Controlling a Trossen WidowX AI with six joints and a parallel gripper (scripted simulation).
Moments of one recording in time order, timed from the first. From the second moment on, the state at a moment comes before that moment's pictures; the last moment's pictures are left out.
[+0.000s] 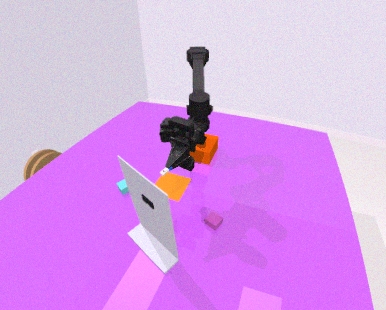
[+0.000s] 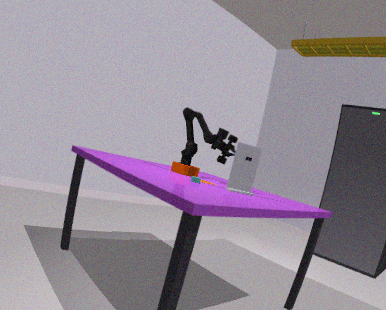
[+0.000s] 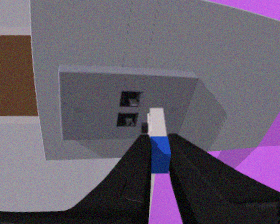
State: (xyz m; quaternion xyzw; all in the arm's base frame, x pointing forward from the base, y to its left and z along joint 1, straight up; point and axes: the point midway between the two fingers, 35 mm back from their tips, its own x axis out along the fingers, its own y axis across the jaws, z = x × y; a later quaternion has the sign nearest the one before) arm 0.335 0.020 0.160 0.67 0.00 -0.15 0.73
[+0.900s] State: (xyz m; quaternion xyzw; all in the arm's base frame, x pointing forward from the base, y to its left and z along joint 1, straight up) arm 0.270 -0.037 0.077 0.65 0.19 -0.32 0.67
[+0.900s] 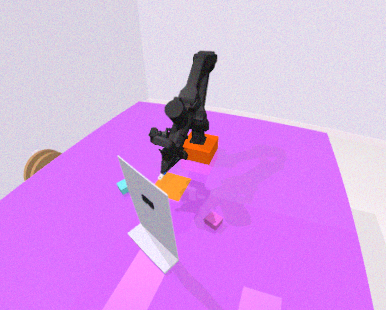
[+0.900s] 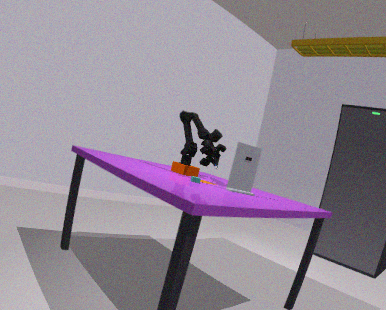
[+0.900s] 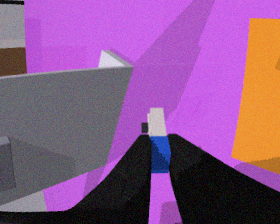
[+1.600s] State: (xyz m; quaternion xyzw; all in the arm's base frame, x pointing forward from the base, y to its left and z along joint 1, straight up) arm 0.225 -0.045 0.049 0.66 0.26 -0.38 0.60
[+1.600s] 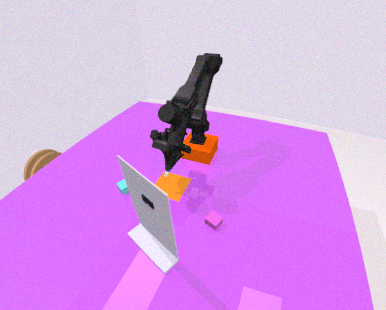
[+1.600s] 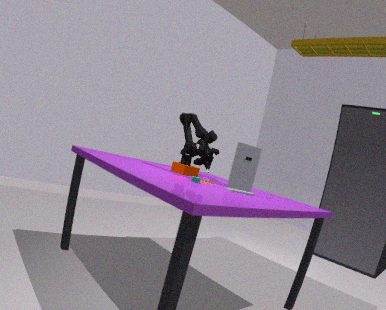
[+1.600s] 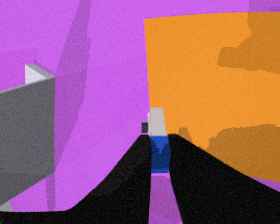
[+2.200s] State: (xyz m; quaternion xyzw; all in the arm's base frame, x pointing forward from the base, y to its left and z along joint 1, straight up) arm 0.229 -0.046 0.031 0.66 0.25 -0.38 0.60
